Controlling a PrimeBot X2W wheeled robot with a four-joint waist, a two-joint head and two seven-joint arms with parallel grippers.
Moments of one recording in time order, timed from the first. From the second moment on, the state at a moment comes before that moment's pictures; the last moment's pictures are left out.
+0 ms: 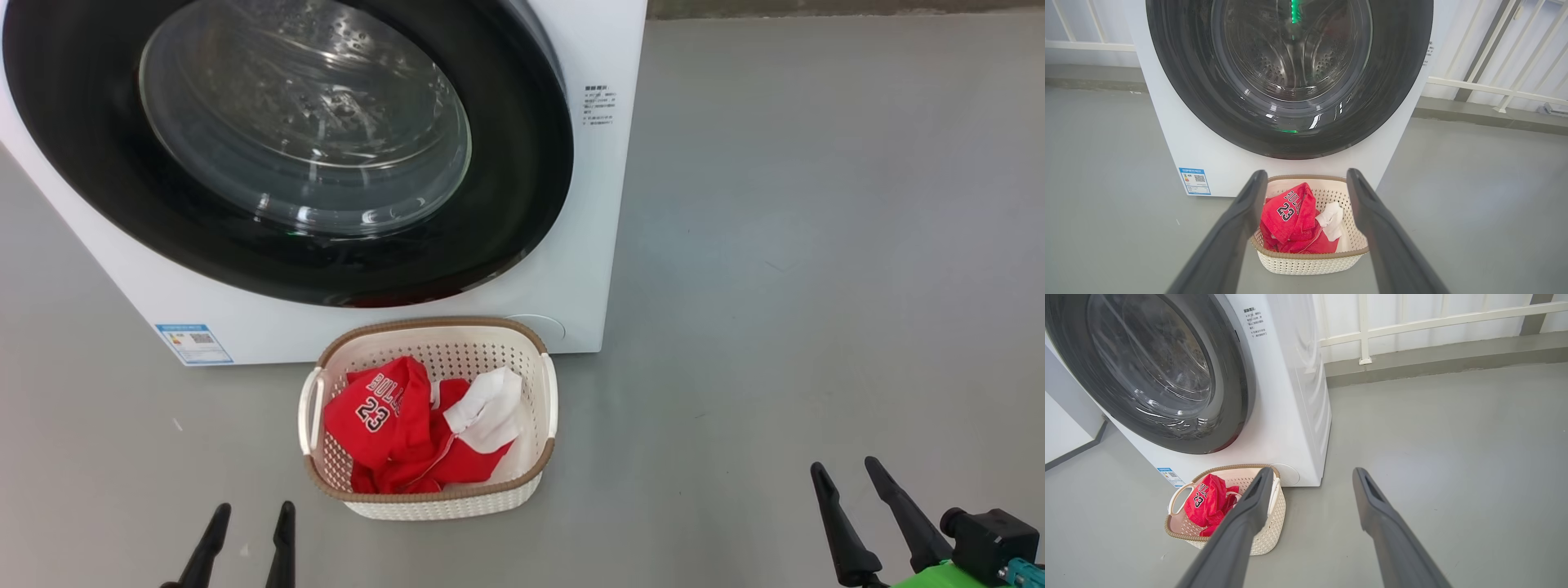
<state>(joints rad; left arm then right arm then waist) 0.08 0.09 0.04 0.21 -0.26 -0.13 -0.25 0.08 -0.18 0.07 0.29 0.49 0.13 -0.26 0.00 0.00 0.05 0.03</state>
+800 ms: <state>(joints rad) 0.08 0.06 0.03 0.28 -0.40 -0.13 -0.21 0.10 -0.13 0.07 0.35 0.61 0.13 -0.22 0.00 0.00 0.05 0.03</state>
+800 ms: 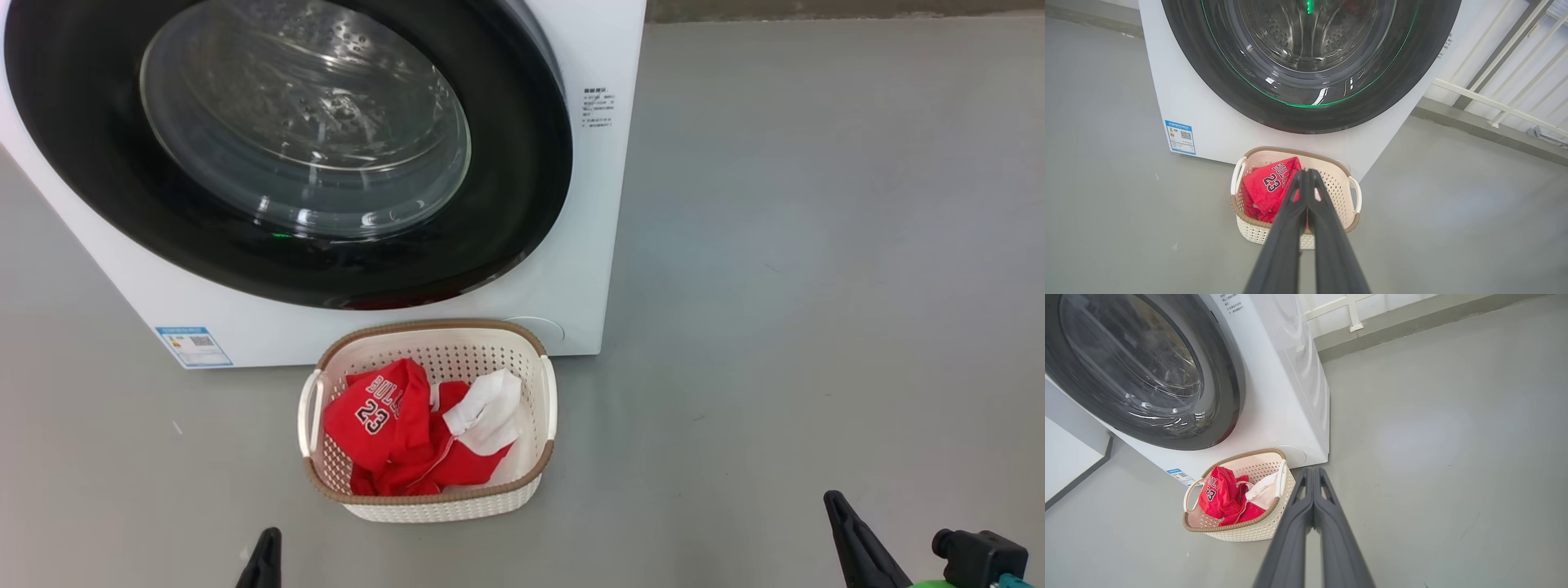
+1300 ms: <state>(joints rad) 0.08 0.05 0.03 0.28 -0.56 -0.13 -0.17 0.08 -0.12 0.04 0.34 0.74 0.13 -0.18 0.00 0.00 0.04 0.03</state>
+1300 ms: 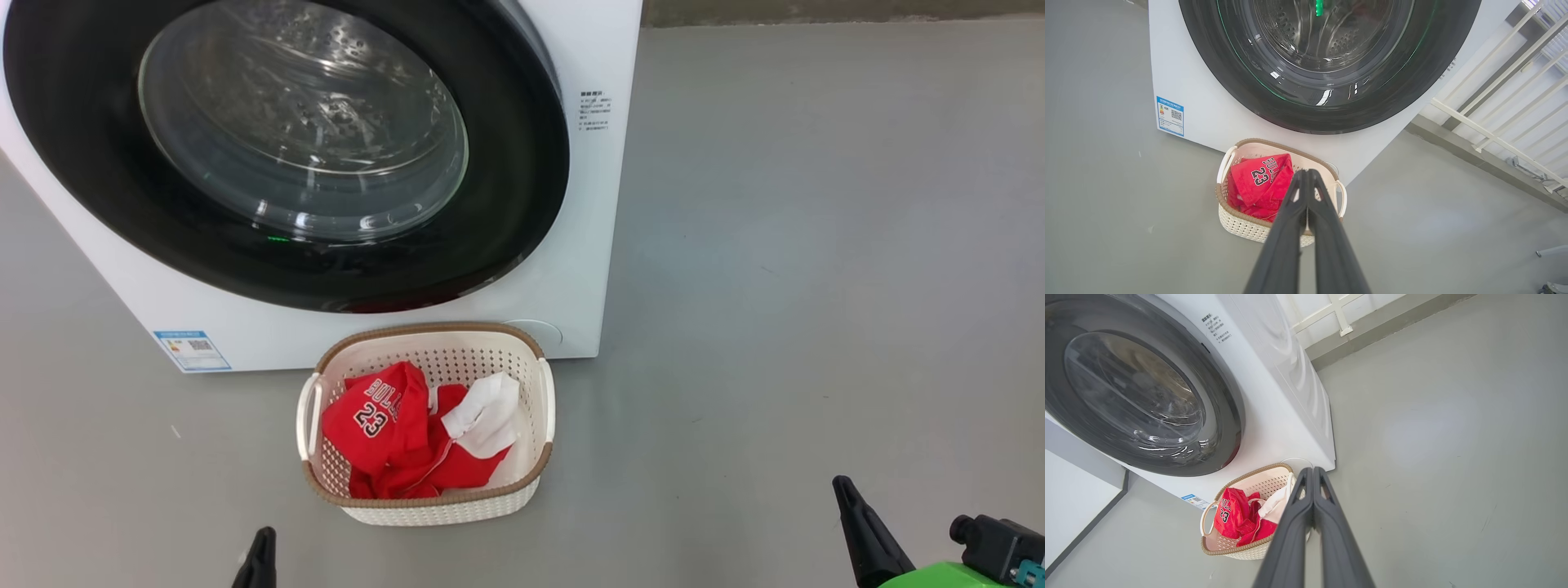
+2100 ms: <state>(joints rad) 0.05 0.05 0.04 0.28 -0.81 -0.13 -0.10 0.05 -0.11 0.01 0.32 0.95 0.13 -0.11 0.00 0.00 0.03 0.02</state>
